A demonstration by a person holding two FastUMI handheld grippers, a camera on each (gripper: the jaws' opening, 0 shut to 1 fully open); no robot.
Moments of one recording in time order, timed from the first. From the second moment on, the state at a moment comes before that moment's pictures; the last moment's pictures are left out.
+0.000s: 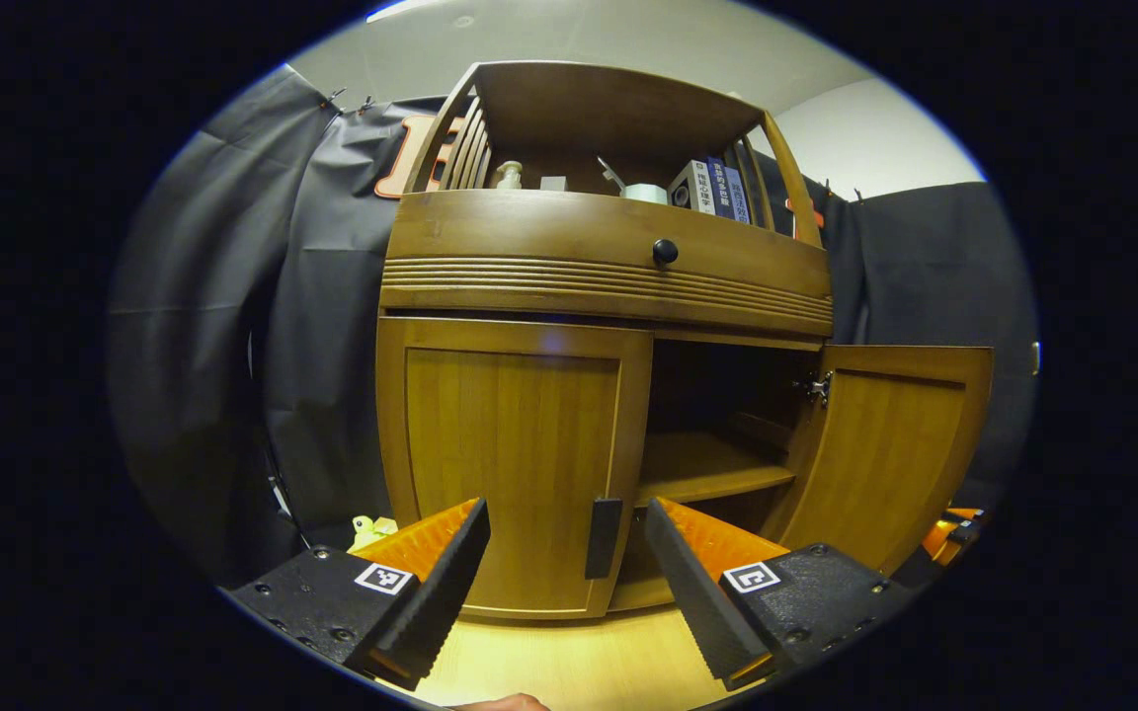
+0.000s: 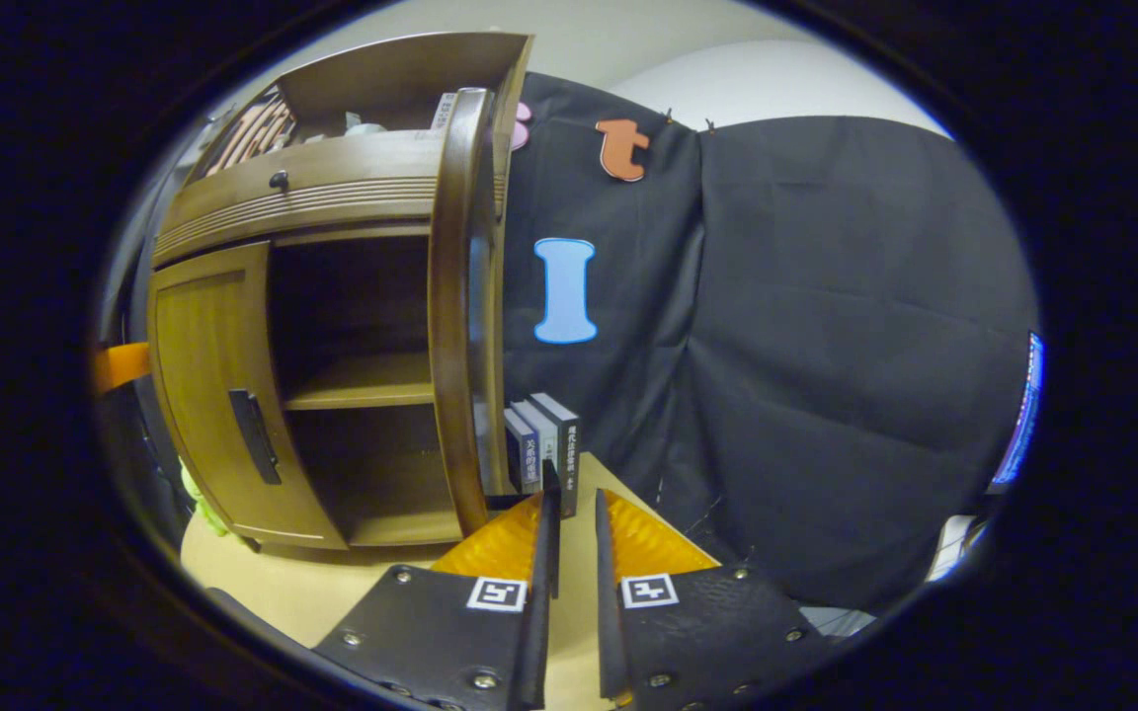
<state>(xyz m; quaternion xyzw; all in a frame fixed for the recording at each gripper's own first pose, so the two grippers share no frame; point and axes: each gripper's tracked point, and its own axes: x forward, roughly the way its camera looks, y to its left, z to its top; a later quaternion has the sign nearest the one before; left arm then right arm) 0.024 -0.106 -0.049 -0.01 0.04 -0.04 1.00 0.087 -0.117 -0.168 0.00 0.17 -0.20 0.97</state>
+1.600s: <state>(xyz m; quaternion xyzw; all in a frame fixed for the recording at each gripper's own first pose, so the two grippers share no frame) 0.171 -0.150 -0.149 0.00 0.13 -0.04 0.99 0.069 -0.137 -0.051 0.01 0.05 -0.26 0.96</state>
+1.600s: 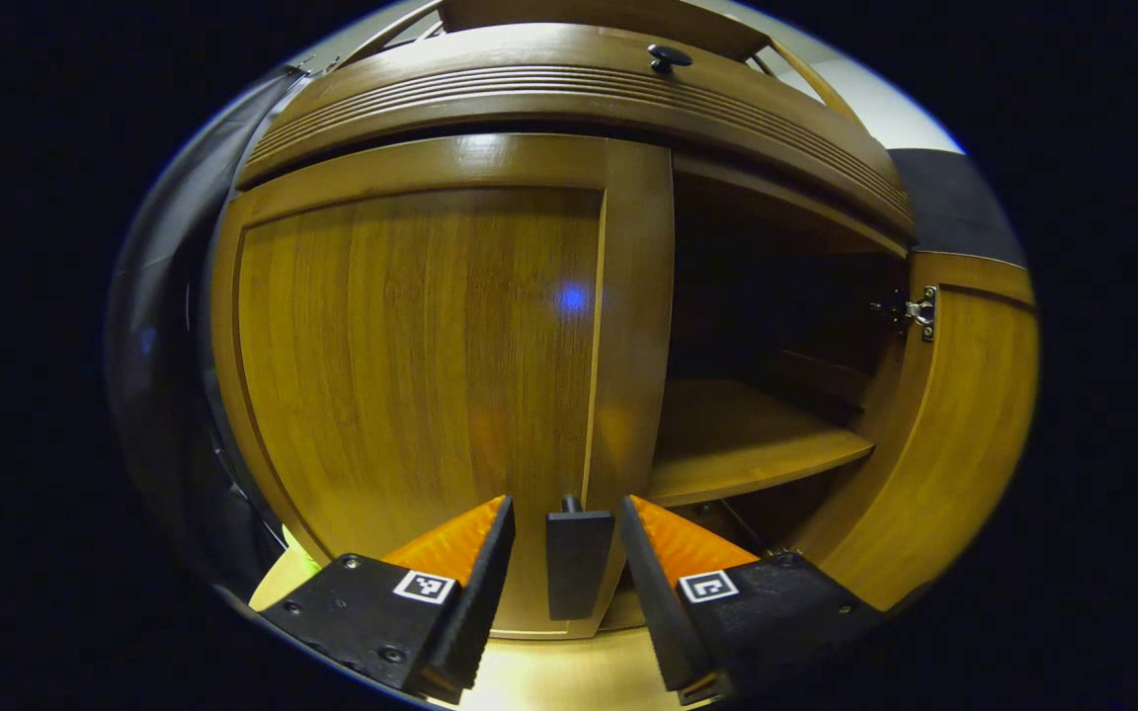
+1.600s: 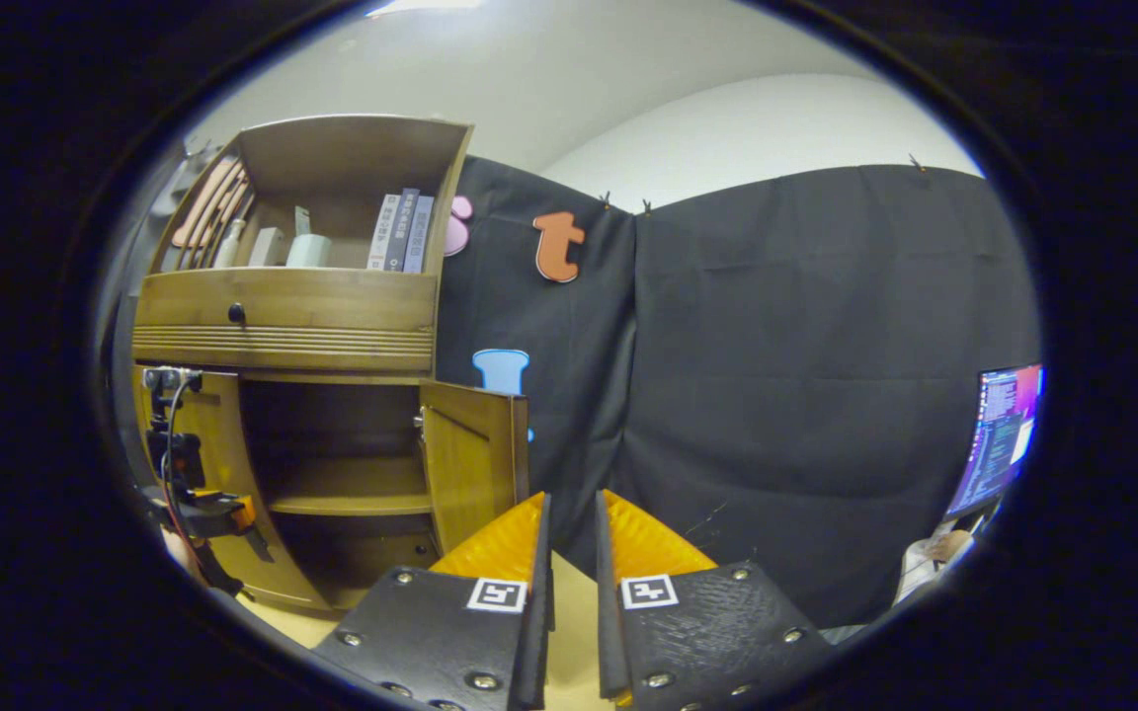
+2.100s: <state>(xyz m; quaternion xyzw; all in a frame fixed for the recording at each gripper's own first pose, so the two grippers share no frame) 0.171 -0.153 -0.150 -0.01 0.12 -0.03 0.99 0.074 -0.131 -0.054 0.01 0.05 -0.24 0.97</state>
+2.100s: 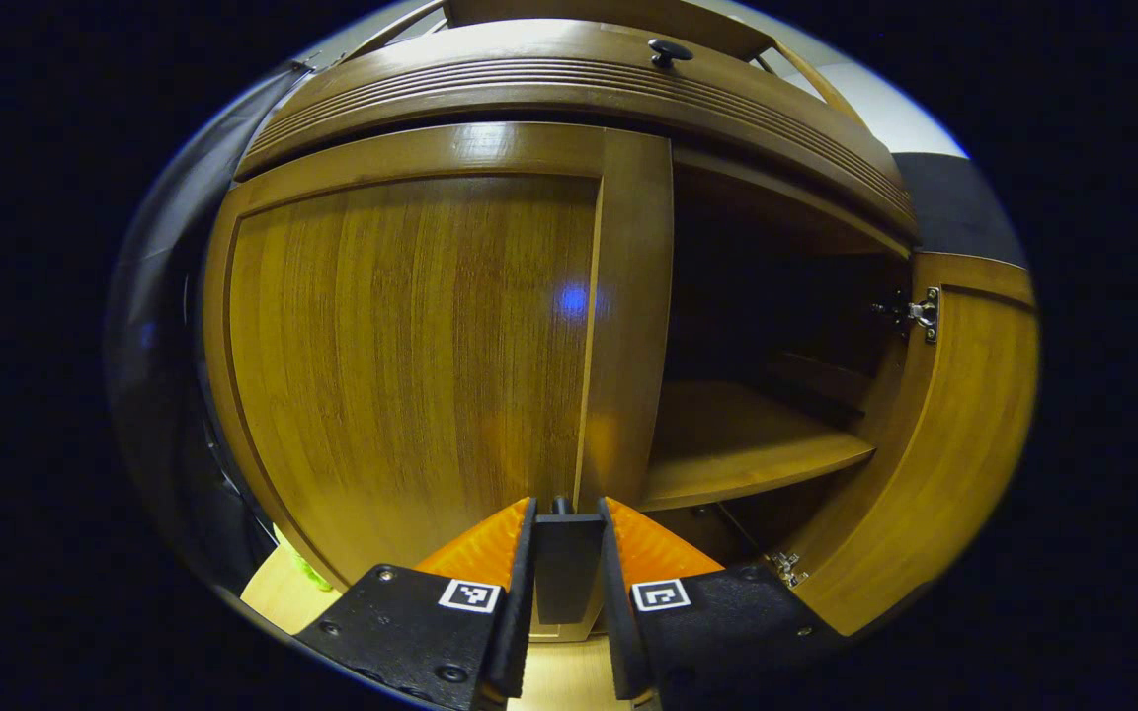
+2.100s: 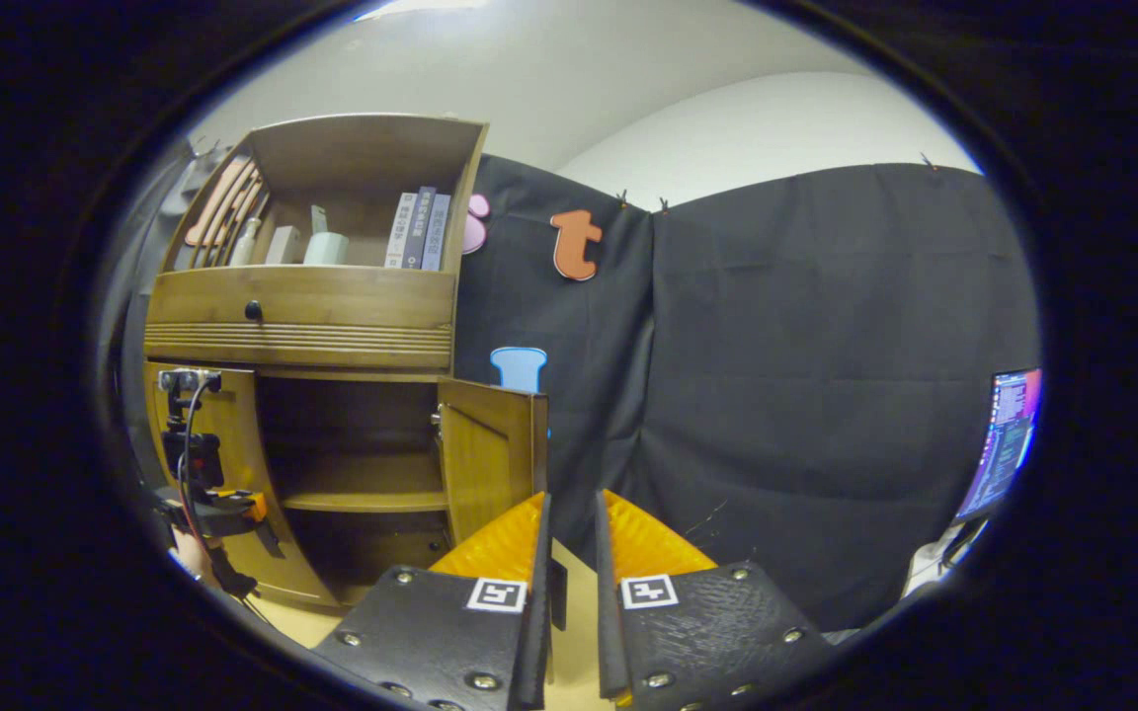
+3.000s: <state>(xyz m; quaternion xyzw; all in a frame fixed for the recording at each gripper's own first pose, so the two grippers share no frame) 0.096 -0.132 -0.143 -0.04 0.11 0.00 0.99 0.091 -0.099 -0.058 0.00 0.06 -0.13 0.99</state>
